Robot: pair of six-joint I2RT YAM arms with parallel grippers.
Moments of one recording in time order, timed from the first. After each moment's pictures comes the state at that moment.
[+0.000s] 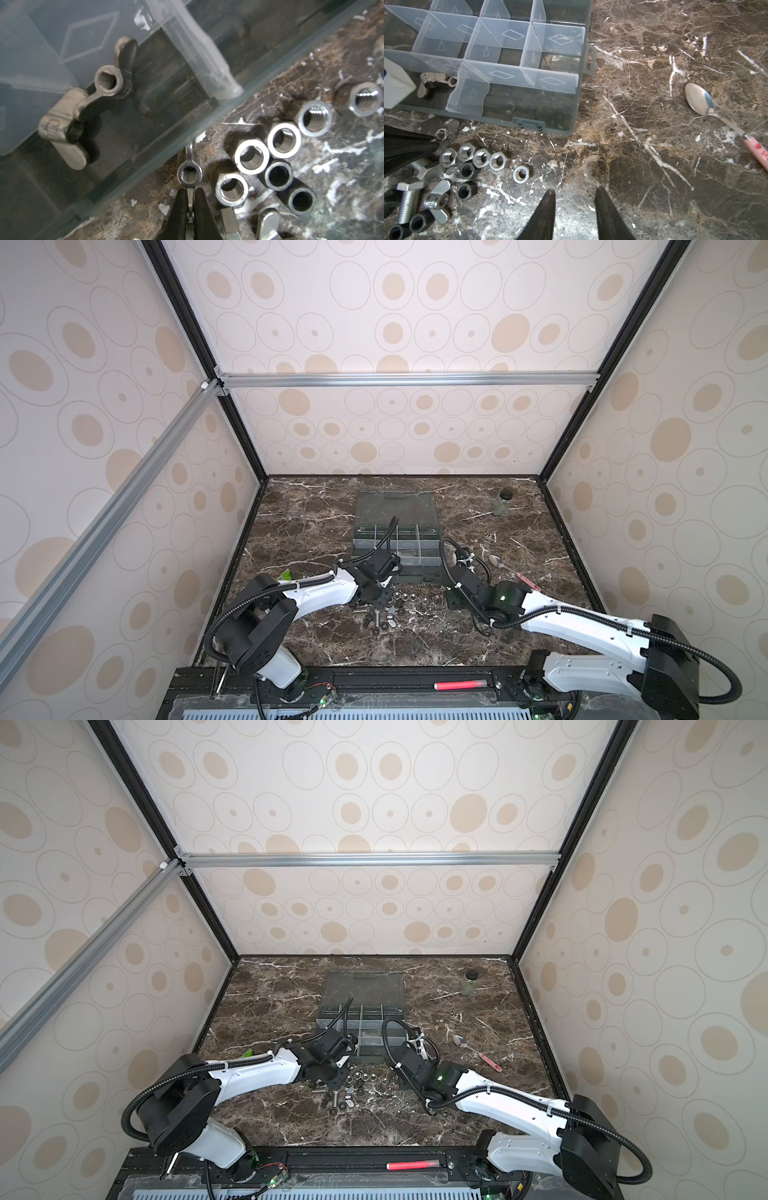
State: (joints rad) left arm -0.77 1.55 0.80 -0.44 -0.06 -0.11; right arm 0.95 1.16 0.73 -0.59 0.47 0.72
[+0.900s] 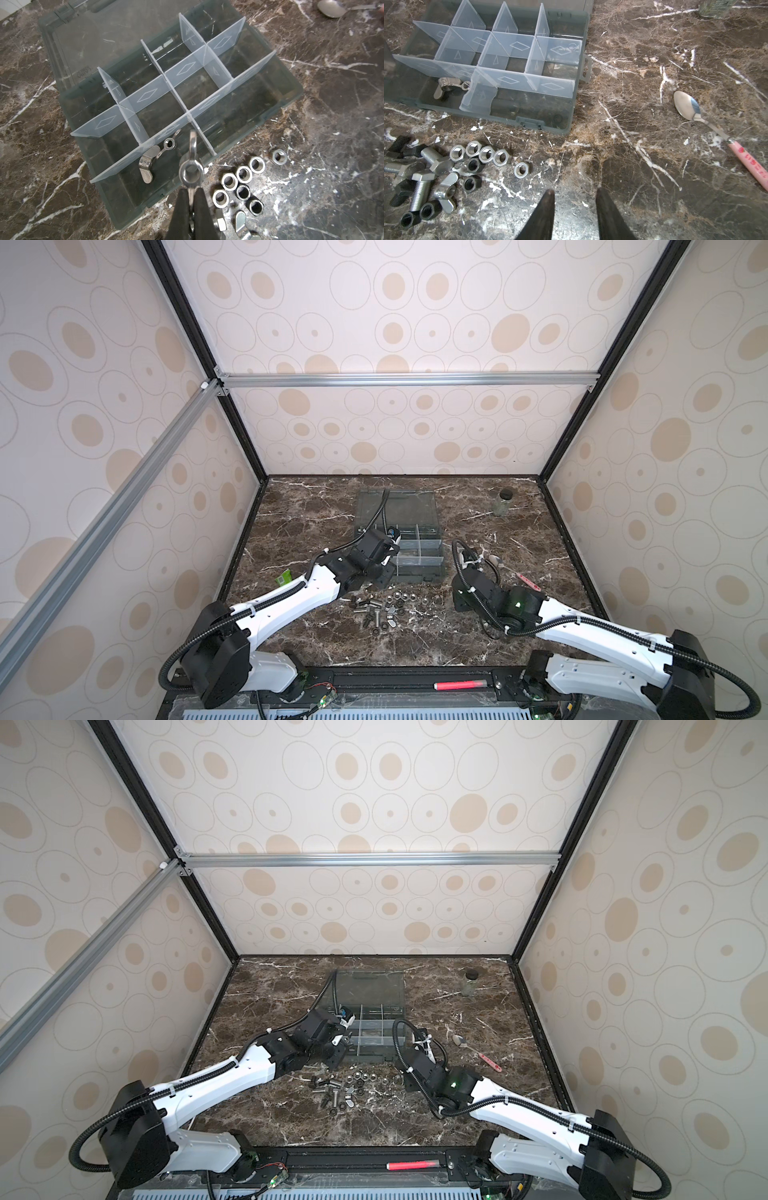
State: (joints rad) left arm -0.76 1.36 0.95 -0.50 -0.15 -0.10; right arm 0.95 1.04 0.69 -0.60 0.48 0.66
